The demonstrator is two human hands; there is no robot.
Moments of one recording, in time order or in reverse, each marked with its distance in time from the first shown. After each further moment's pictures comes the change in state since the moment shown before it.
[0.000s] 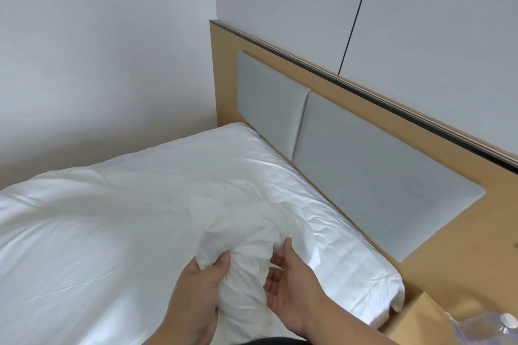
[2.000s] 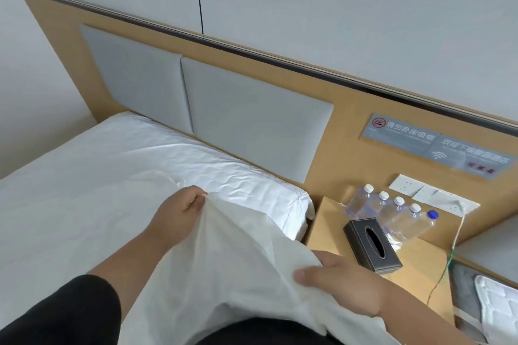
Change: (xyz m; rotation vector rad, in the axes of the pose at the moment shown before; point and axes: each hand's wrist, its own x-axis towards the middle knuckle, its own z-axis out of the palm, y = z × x) left_hand 0.102 -0.048 0.083 1.150 -0.659 0.653; right_hand -0.202 -0.004 -0.135 -0.640 0.101 -0.142
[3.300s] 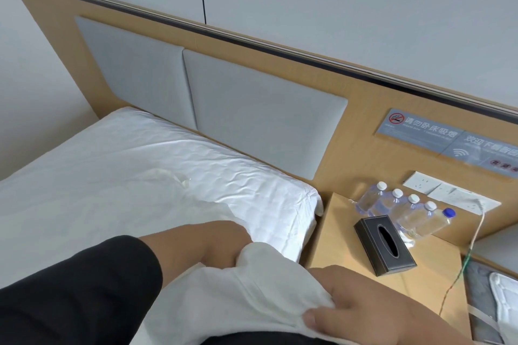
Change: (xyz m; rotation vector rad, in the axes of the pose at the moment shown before) left_hand 0.027 0.029 0.033 0.666 -1.115 0.421; right_hand 0.013 -0.022 0.008 -0.480 -0.130 -0.285
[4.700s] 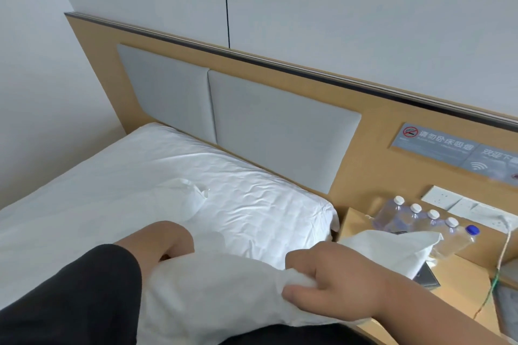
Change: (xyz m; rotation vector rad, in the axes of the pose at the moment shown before) left_hand -0.085 -0.062 0.029 -0.410 -0.205 -0.899; right_hand 0.029 -0.026 0.017 -0.526 0.194 -0.249
